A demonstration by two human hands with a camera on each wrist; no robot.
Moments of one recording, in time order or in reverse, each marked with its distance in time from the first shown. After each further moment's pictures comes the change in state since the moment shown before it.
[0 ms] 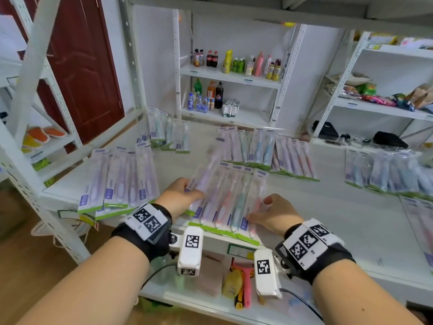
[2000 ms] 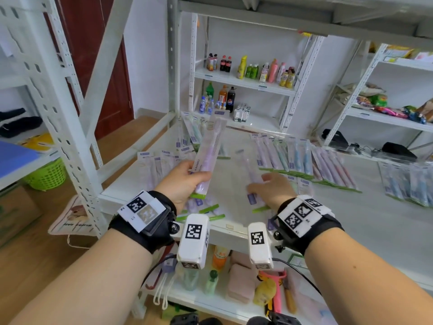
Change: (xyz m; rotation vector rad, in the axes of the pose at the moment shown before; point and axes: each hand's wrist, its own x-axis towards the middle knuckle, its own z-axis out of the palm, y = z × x) left_hand -0.008 -0.006 -0.123 -0.487 -0.028 0.020; right_hand 0.009 -0.139 0.058 0.131 0.160 -0.082
